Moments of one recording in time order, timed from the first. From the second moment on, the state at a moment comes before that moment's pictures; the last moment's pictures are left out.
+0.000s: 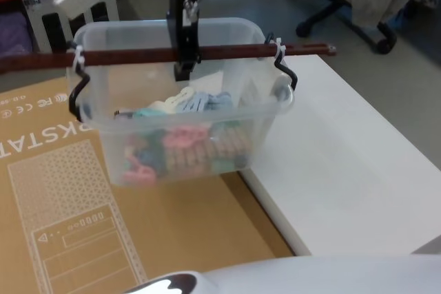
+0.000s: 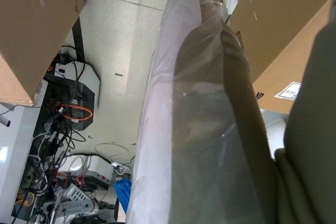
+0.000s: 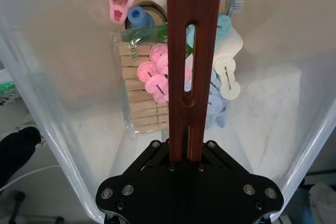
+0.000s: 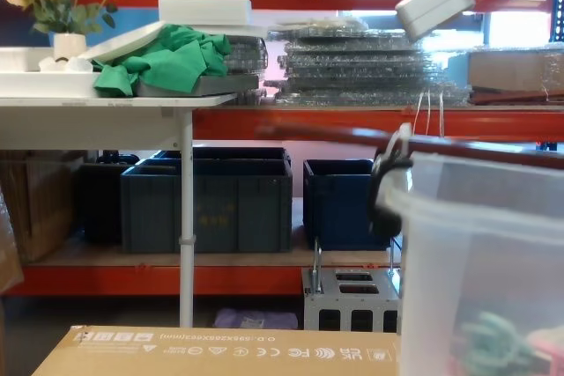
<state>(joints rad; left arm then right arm) -1.47 0.98 1.56 -0.90 0.05 0.15 -1.47 1.51 0.62 -1.41 -1.36 0.01 -0.59 1.65</state>
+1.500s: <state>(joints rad) -1.47 0.98 1.56 -0.90 0.05 0.15 -1.47 1.45 0.55 -1.54 -1.54 -0.15 -0.55 1.45</state>
